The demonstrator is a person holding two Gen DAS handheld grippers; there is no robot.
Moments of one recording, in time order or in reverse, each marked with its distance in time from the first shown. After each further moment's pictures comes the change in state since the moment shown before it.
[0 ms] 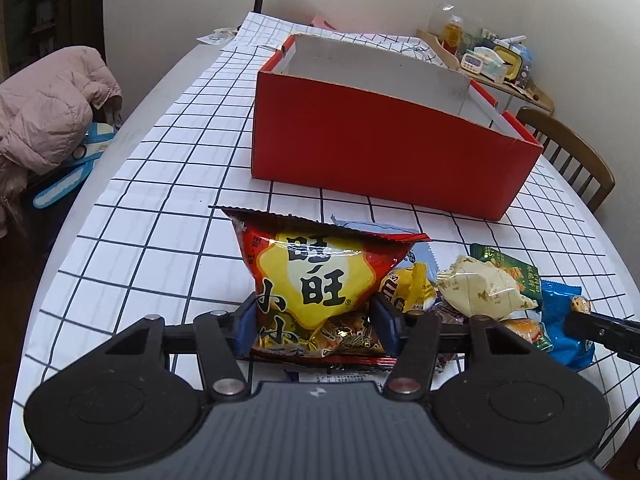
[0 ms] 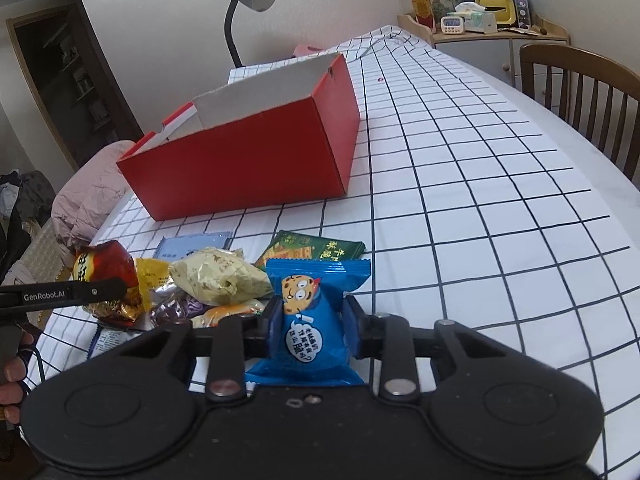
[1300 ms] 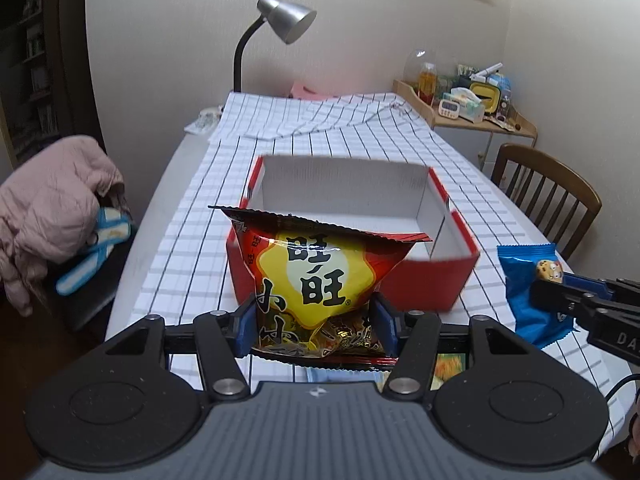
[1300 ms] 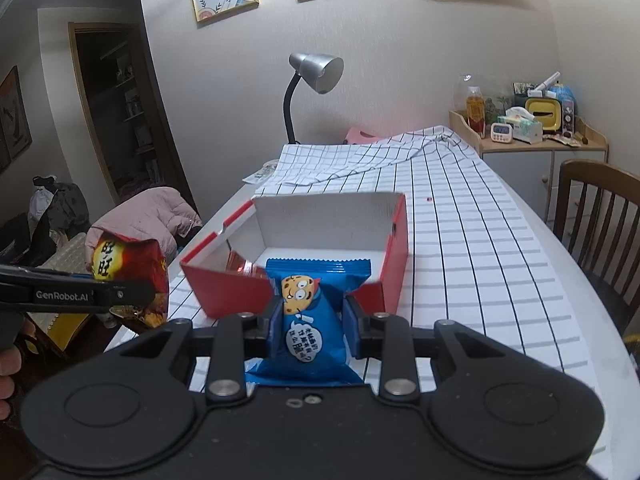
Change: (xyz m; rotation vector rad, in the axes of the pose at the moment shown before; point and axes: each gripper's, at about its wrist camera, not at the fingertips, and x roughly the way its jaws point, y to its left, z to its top) left arm -0.074 -0.060 0.098 0.118 -0.122 0.048; right arm -0.046 0.049 0.100 -0.170 -0.179 0.061
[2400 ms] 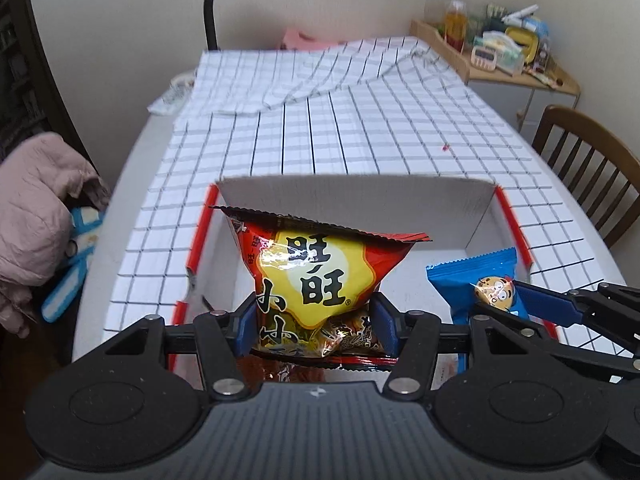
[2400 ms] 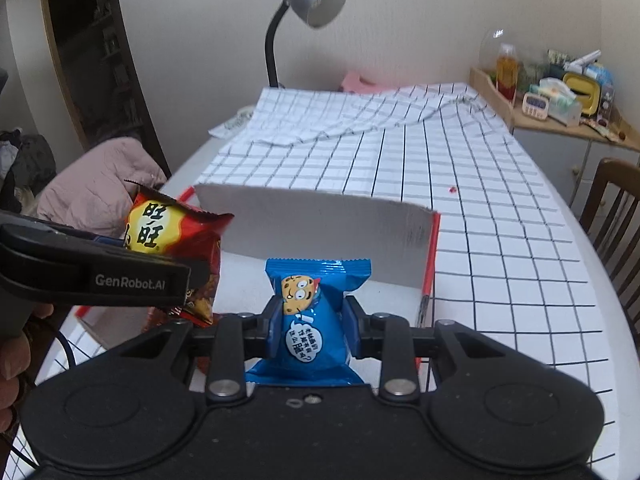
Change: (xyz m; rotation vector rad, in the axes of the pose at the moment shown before) left arm 0.188 -0.011 0.105 0.049 0.224 0.047; right arm 0.188 -0.017 0.071 -0.055 0.226 -0.048
